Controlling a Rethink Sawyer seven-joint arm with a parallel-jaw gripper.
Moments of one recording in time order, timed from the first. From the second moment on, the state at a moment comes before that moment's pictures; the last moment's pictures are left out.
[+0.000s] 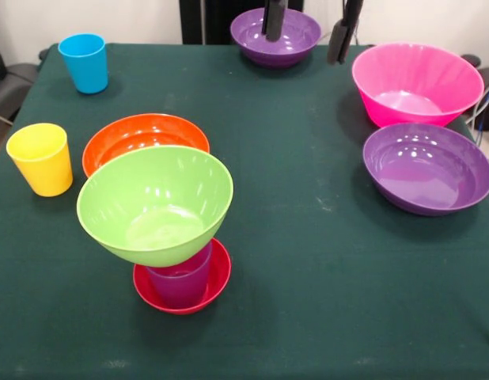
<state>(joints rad) -0.12 -0.47 -0.07 0.75 -0.05 1.39 2.08</state>
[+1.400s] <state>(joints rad) -0.07 -0.53 -0.11 1.04 -0.04 1.07 2.08</state>
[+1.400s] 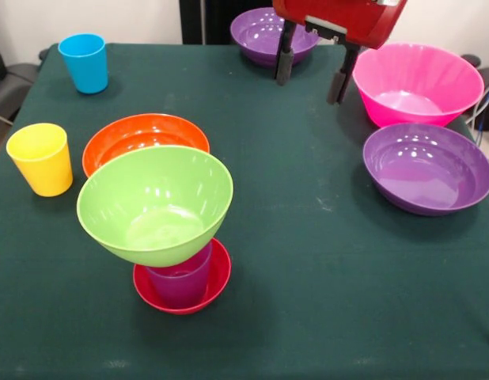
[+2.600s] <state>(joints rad) 0.02 -0.51 -0.17 1.07 -0.02 0.95 2.10</state>
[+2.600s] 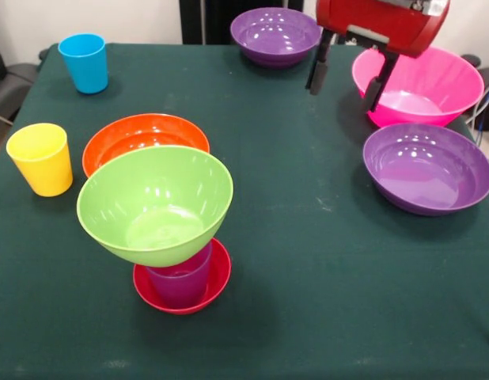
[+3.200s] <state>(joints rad) 0.05 -0.43 -0.21 1.07 0.02 0.83 2.17</state>
